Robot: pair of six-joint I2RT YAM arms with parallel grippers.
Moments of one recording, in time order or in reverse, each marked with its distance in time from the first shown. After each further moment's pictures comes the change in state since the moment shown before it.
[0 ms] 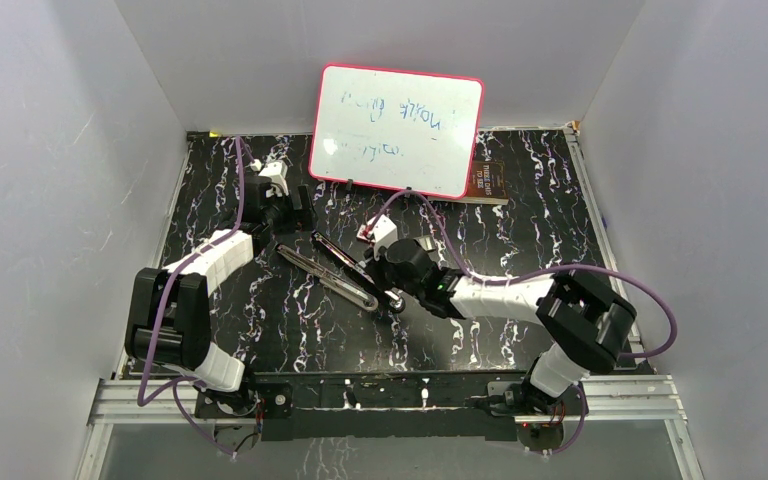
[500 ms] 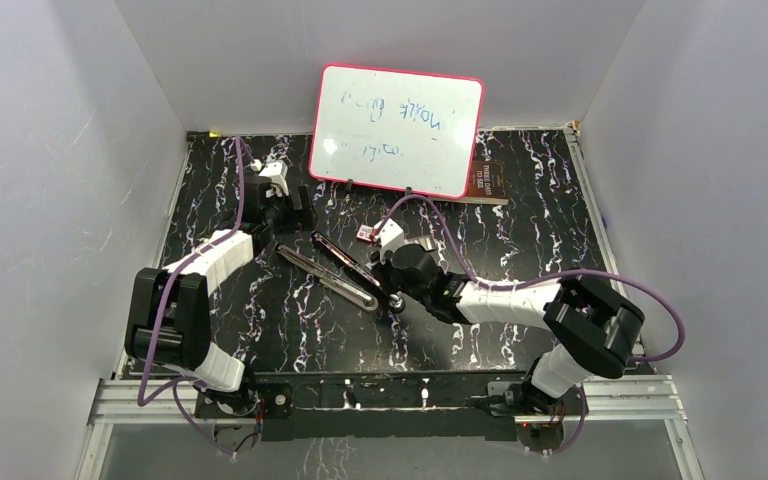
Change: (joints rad) left arm 0.000 0.000 -0.001 0.000 0.004 -0.001; right arm 0.011 -0.045 -0.064 0.011 0.050 -0.002
